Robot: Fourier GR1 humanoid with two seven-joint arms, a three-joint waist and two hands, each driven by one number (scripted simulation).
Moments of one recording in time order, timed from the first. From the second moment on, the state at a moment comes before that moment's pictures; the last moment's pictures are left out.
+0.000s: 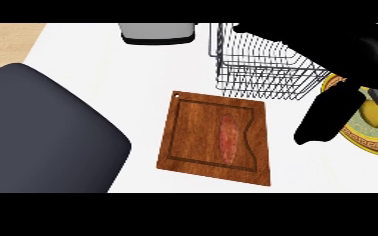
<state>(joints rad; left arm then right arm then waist) 0.17 0.42 -0.21 -1.55 0.29 0.21 0.21 -0.94 -0.73 0.41 -1.74 -0.19 0.58 0.76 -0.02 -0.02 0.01</state>
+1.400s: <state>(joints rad) 0.12 0.38 -0.15 -1.48 0.25 0.16 0.19 -0.69 -0.60 0.49 -1.82 0.00 0.60 0.76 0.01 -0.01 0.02</state>
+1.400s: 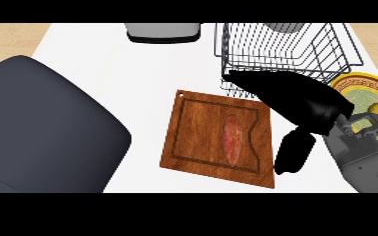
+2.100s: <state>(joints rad) 0.12 0.36 -0.13 -1.49 0.23 0.14 0.21 -0.55 -0.51 0.57 -1.71 0.27 0.53 0.57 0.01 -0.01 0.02</state>
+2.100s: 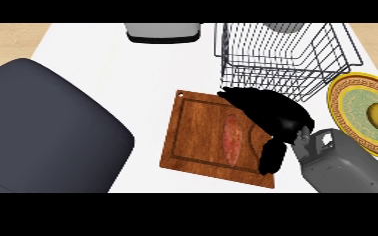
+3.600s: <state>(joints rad) 0.12 0.32 -0.09 -1.48 0.18 0.10 0.21 -0.47 -0.33 0.63 -1.43 0.59 0.47 0.40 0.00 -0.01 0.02</state>
